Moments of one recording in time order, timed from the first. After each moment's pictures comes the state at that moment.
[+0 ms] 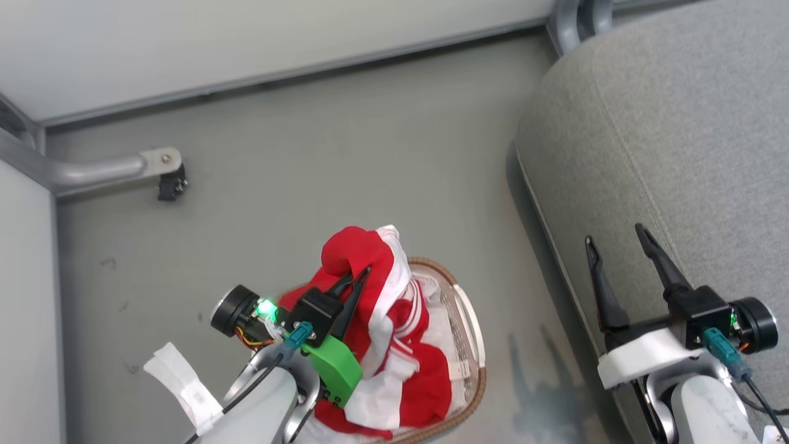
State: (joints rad) left arm -0.44 0.16 -0.71 0.58 -0.24 -0.08 -0.26; right arm -0.13 -0.05 -0.01 0.12 -0.03 0.13 -0.26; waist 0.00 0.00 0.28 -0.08
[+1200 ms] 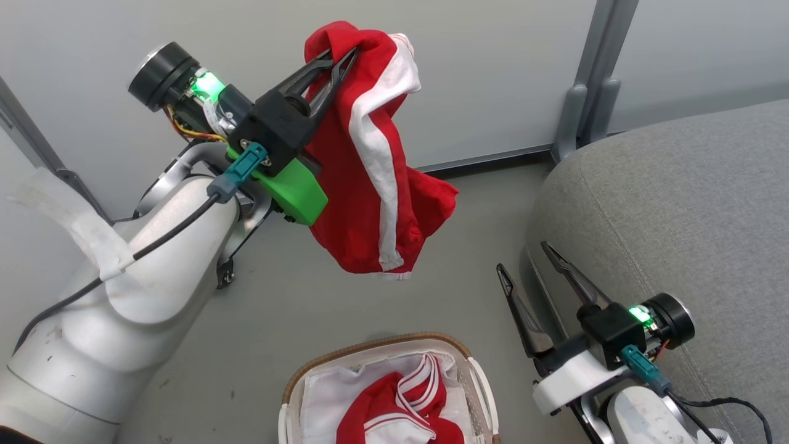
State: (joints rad) left arm -0.93 0.36 -0.79 0.34 -0.25 -0.13 -0.19; right arm -0.13 -0.05 0.22 0.12 -0.04 0.13 -0.26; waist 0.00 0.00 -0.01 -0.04
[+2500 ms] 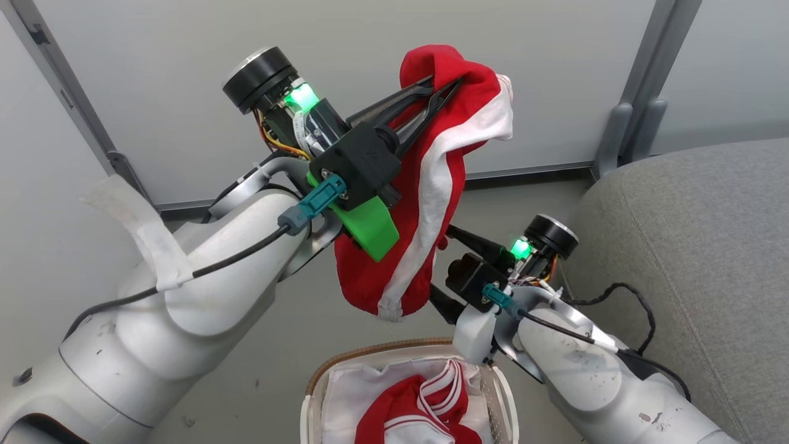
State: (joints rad) left arm -0.98 0.30 -0.95 0.26 -0.32 -0.13 -0.21; right arm -0.61 -0.06 0.63 0.62 -0.07 0.13 -0.26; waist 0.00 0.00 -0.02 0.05
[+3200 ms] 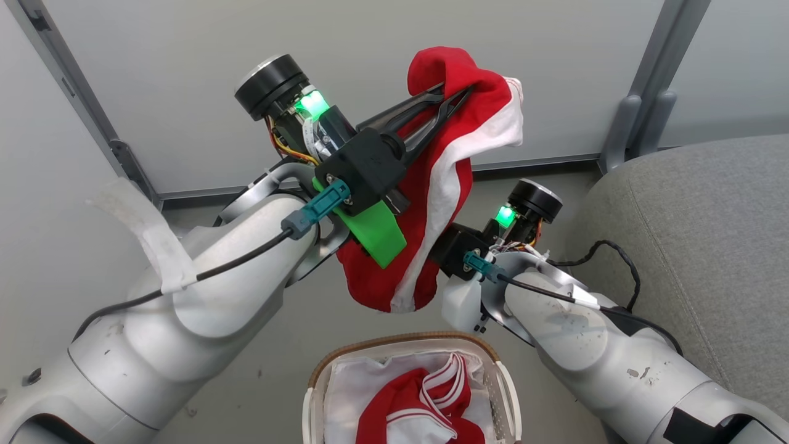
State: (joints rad) left arm -0.98 0.29 -0.97 0.27 -0.36 -0.13 -0.24; right arm -0.79 -0.06 0.79 0.76 0.02 0.13 -0.26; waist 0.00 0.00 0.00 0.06
